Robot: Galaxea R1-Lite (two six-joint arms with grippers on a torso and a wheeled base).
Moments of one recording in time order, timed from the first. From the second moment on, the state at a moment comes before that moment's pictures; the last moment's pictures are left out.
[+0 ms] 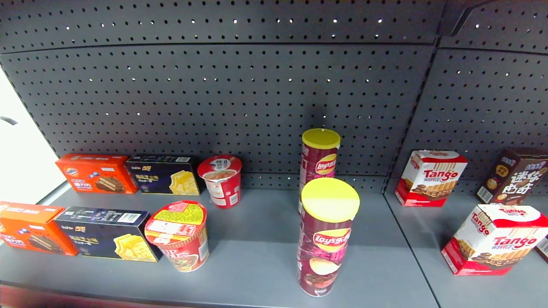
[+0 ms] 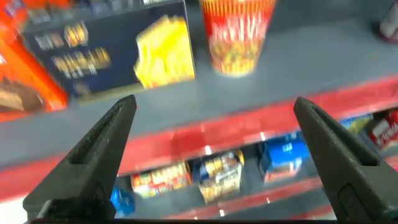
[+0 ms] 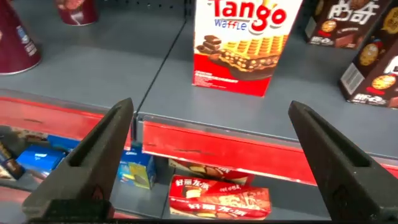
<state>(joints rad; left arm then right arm) -0.03 0.45 -0.01 -0.24 -0.22 0.10 -0.12 0.09 -0.02 -0.03 0.23 -0.09</state>
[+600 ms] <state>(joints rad) -0.04 0.15 -0.06 0.09 -0.21 0.08 -0.11 0.09 -0.02 -0.03 0.26 -0.10</state>
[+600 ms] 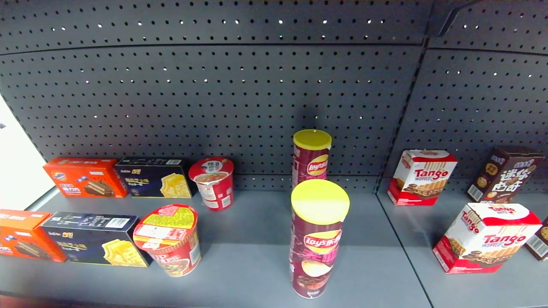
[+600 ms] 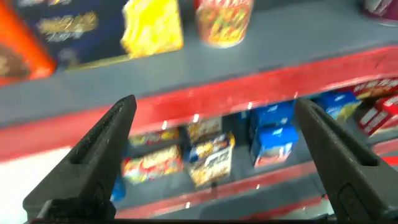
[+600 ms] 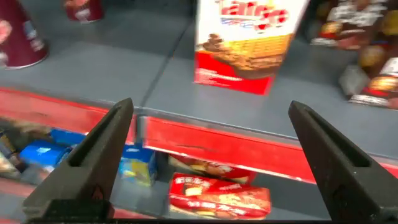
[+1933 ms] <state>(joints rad) -0.13 0.64 -0.49 -0.03 -0.28 0.17 0.04 0.57 -0.45 -0.05 0.27 -0.21</state>
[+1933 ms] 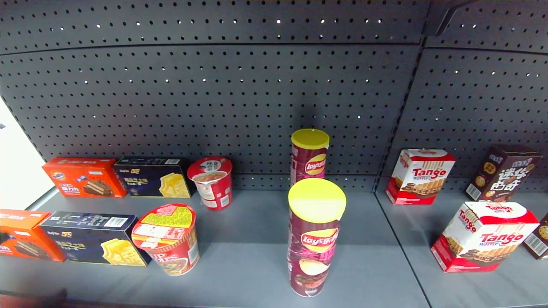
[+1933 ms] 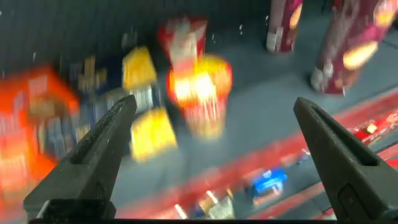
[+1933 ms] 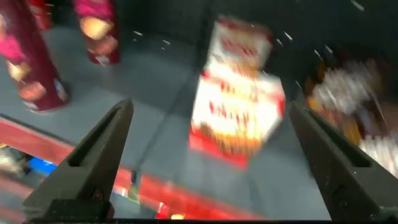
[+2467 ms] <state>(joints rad) -0.24 1.12 -0.65 -0.25 -0.30 0.32 0.62 1.11 -0.58 -0.32 0.14 -0.12</state>
